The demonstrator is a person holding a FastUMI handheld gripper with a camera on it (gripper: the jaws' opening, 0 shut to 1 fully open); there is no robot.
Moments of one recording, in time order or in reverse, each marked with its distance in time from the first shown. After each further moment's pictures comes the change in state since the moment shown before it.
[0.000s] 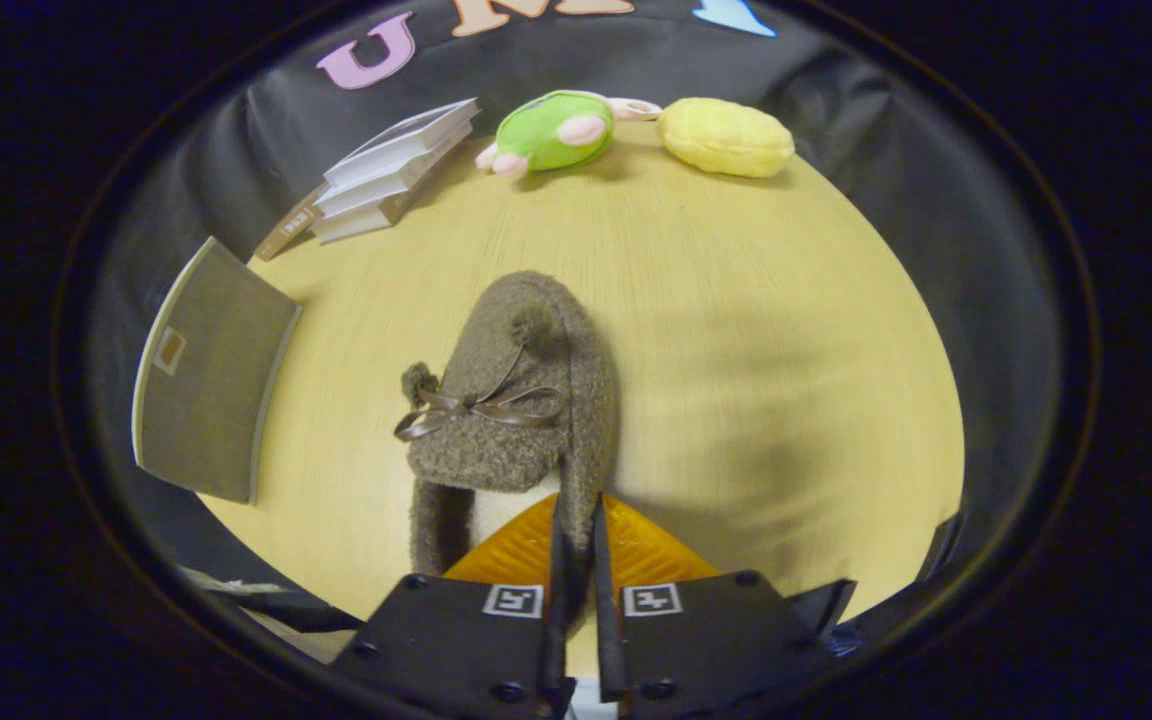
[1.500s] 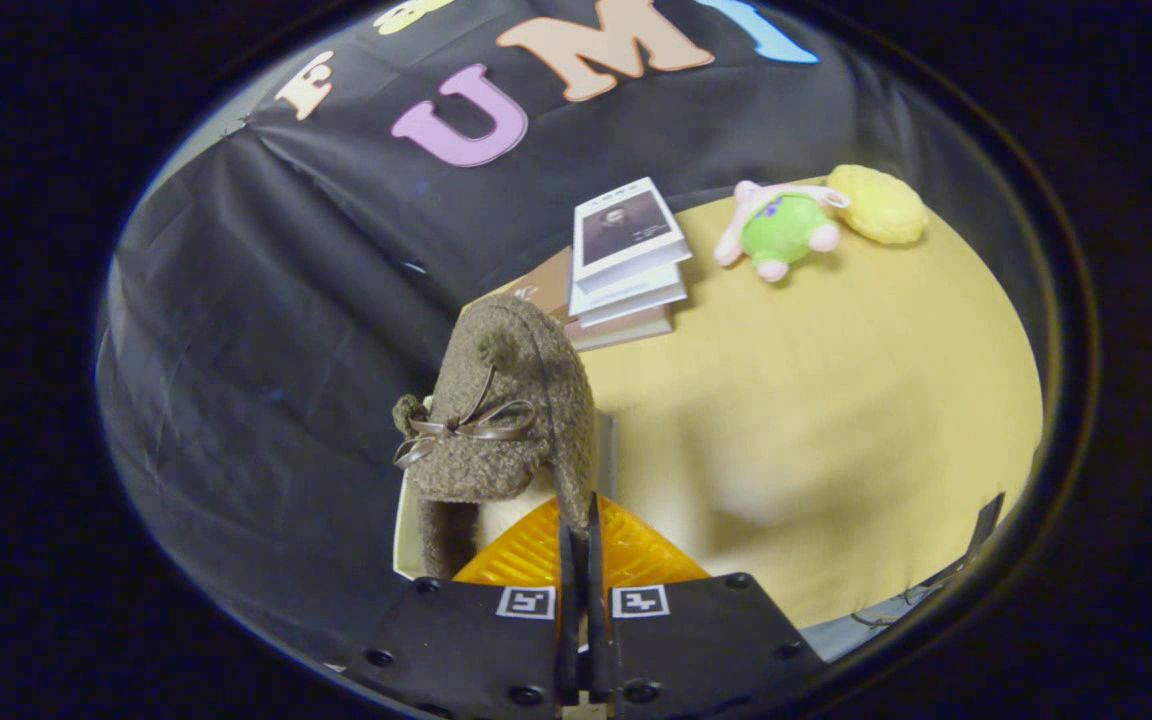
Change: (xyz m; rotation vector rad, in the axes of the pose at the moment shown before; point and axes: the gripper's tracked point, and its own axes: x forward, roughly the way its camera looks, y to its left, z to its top) arm -0.151 0.309 0.086 0.162 -0.146 0.428
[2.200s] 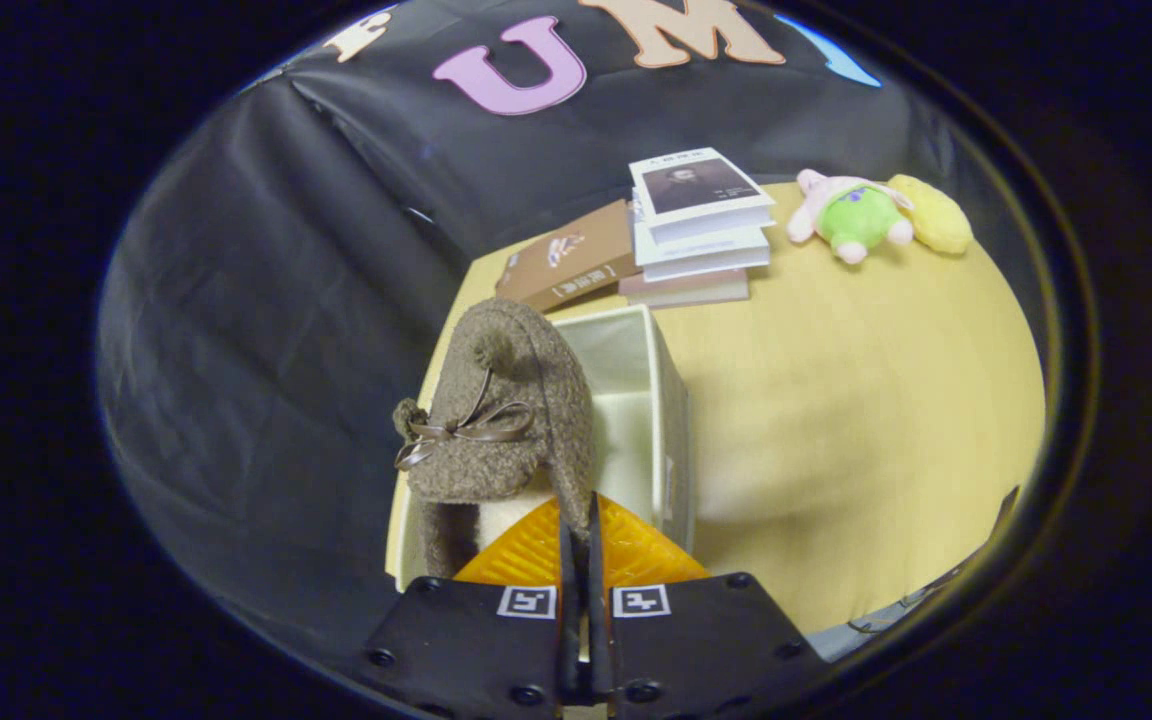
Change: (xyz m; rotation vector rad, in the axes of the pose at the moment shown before) arm 0.081 0.047 -0.051 -0.078 0.039 -0.155
